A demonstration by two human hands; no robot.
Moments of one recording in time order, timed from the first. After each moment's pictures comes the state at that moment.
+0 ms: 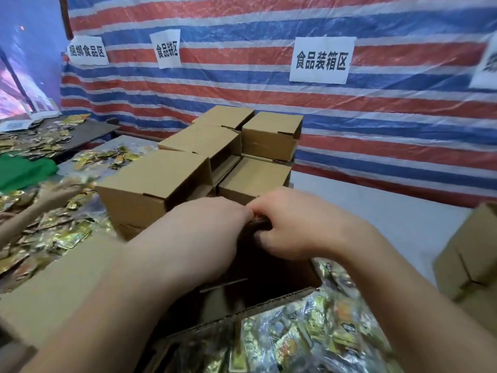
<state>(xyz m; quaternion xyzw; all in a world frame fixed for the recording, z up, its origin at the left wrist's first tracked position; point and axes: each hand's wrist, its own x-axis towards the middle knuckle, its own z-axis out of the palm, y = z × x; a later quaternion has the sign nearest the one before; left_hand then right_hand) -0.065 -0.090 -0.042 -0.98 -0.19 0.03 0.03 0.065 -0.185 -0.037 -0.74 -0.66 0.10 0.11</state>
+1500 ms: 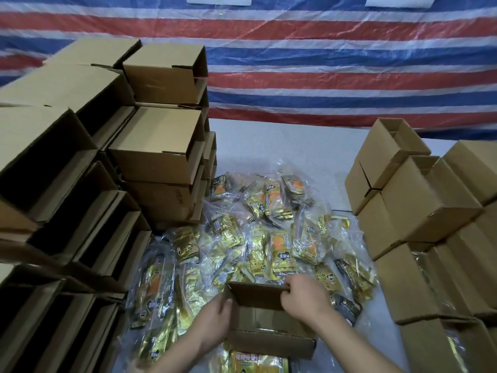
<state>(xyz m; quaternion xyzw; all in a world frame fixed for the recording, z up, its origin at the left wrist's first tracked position) -0.038 -0.178 -0.383 -0.81 -0.30 0.14 -0.49 0.097 -0.355 -0.347 -0.94 -0.21 0.26 0.08</state>
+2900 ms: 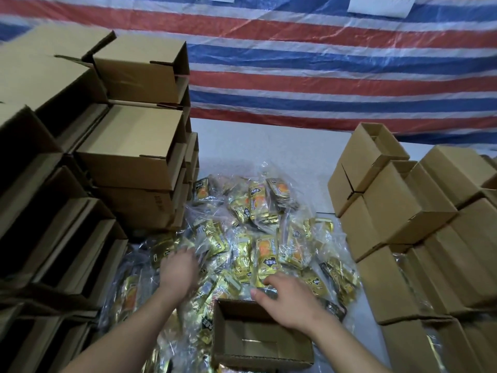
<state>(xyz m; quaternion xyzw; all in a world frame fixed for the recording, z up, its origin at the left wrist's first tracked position) 0.057 -0.091 -0.402 -0.94 -0.30 0.09 -0.15 0.103 -0.352 -0.337 -0.92 -0.27 0.25 0.13</state>
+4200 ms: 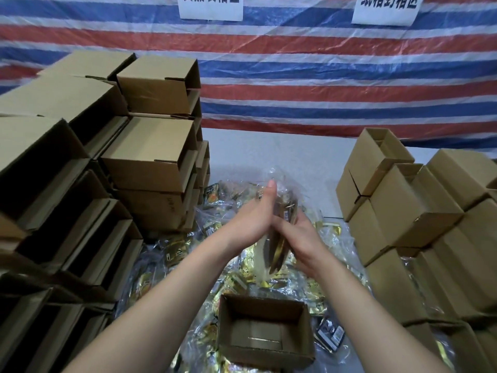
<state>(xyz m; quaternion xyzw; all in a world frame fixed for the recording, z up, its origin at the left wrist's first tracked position) 0.091 -0.196 -0.183 -0.79 -0.13 0.06 -0.59 0.147 -0.316 -0.244 -0.67 -0.10 0.26 0.68</state>
